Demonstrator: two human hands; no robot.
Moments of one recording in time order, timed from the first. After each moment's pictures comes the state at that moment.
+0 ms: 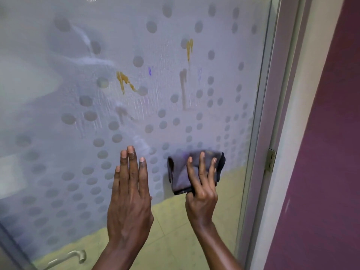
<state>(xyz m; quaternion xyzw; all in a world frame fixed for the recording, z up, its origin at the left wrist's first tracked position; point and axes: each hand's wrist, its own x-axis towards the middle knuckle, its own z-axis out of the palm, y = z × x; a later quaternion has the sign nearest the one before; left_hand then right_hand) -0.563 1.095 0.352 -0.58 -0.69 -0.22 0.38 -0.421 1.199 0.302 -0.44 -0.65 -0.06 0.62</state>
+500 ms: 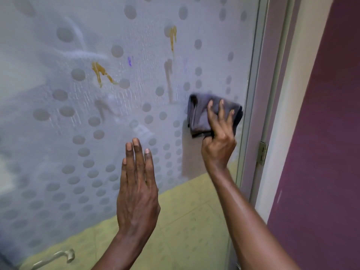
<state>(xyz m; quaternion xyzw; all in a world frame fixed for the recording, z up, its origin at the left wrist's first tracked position) -0.521 1.123 0.353 -0.58 -0.70 -0.23 0.35 -0.361 1.273 0.405 -0.44 -0.59 -0.06 0.68</state>
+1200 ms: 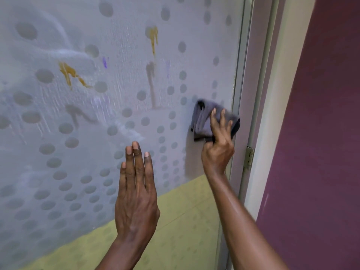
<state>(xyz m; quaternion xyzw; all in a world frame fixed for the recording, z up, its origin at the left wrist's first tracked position) -0.491 1.152 0.350 -0.60 -0.69 -0.24 0.33 -0.330 1.301 0.392 -0.46 -0.55 -0.02 0.70</state>
